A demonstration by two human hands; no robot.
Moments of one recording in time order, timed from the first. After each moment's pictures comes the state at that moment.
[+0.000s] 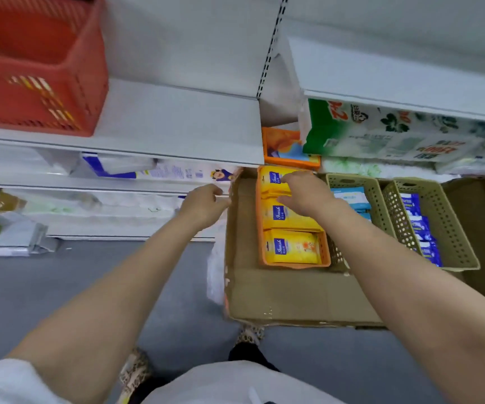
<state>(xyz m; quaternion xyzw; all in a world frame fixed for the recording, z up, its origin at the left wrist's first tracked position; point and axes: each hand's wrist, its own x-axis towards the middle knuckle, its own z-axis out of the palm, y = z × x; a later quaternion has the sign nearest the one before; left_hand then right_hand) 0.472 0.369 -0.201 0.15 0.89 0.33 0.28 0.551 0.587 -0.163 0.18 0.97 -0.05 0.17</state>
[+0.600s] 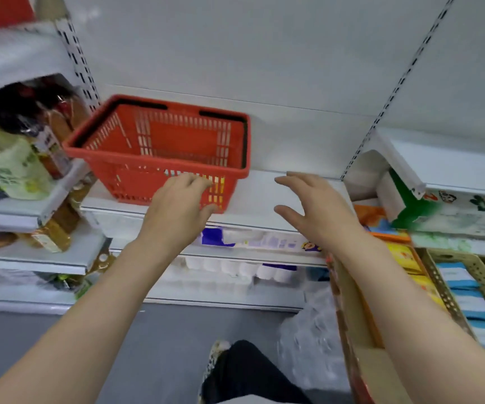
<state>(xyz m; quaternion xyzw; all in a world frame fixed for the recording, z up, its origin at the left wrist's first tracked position) 0.313 0.062 -0.055 0.30 0.93 0.21 -0.07 0.409 0.300 -0.041 0.04 0.99 -0.12 -0.10</state>
